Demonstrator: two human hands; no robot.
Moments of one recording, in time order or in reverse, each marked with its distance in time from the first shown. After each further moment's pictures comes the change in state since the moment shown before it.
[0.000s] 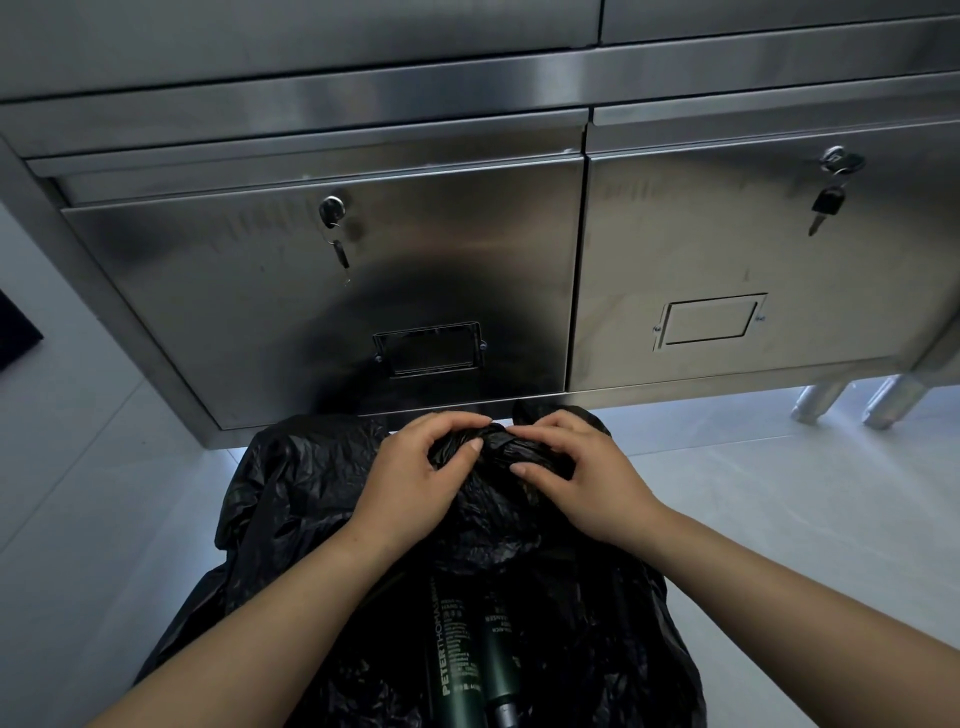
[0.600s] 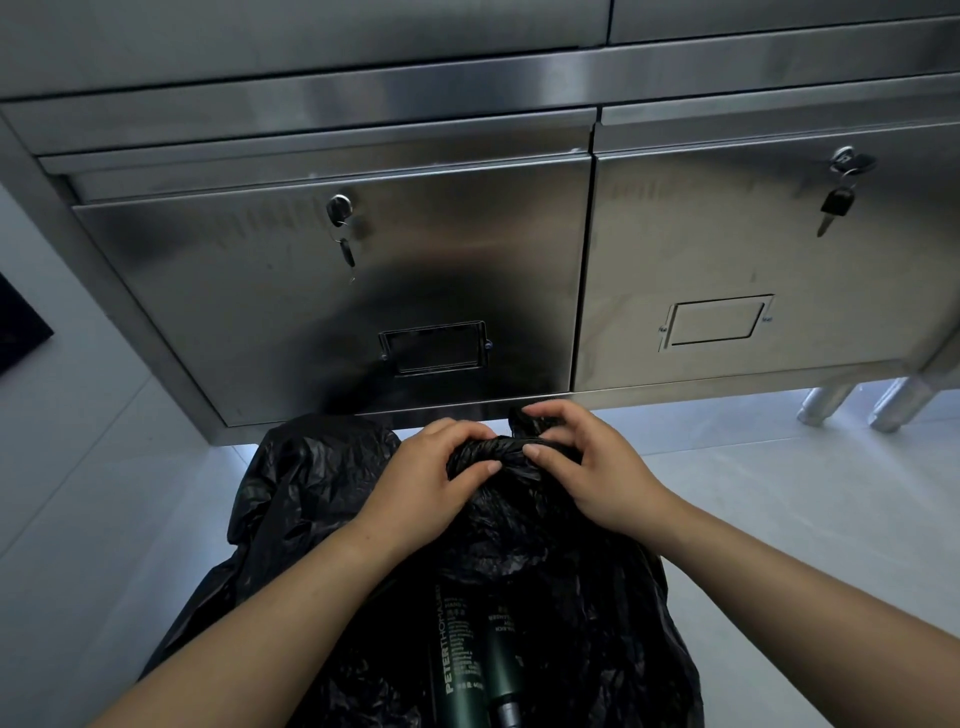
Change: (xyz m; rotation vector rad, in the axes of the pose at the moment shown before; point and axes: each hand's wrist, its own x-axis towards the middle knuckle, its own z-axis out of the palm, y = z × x) left_hand 0.001 -0.006 0.001 0.203 -0.142 0.075; right_hand 0.006 0.001 -0.003 0.206 -0.038 0.085
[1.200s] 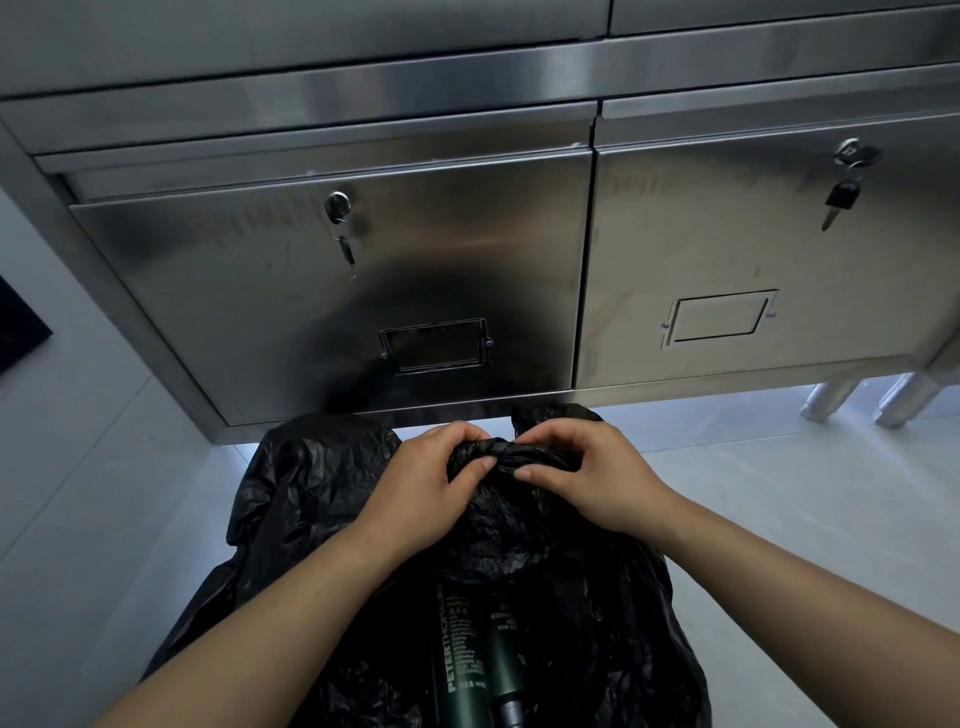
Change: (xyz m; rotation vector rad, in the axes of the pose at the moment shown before) left_hand -0.001 -0.002 0.002 0.003 -0.003 -0.024; right_hand -0.003 -0.004 -0.003 -0.019 -0.048 0.027
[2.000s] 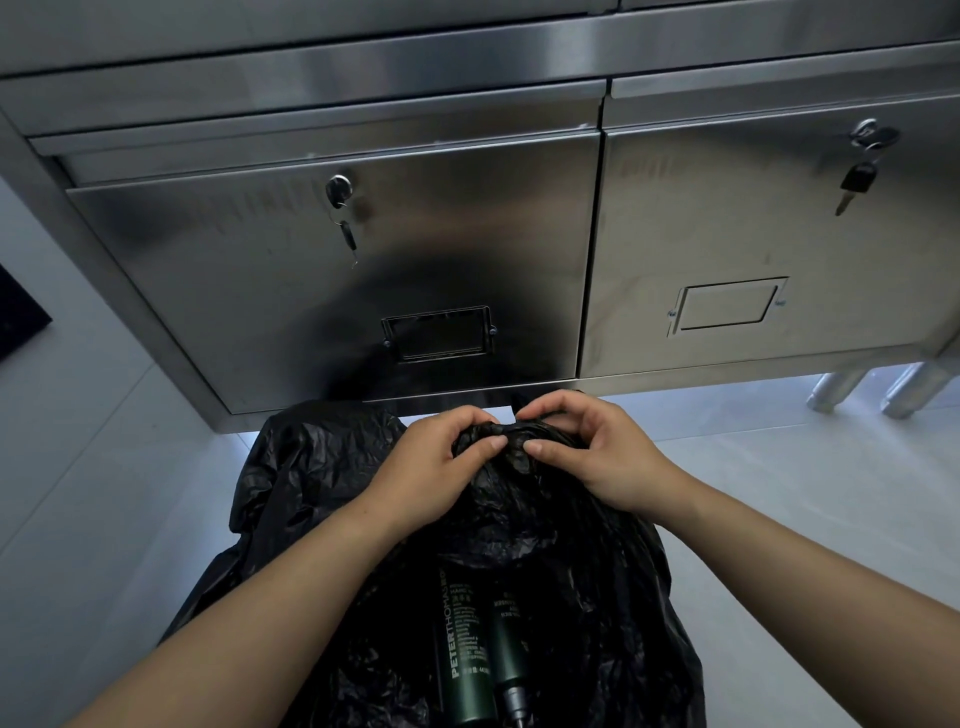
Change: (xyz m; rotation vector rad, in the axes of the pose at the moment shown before) left_hand 0.007 0.002 -0.003 -0.122 -0.067 -0.043; right_hand 0.003 -0.006 0.000 0.389 -0.070 -0.008
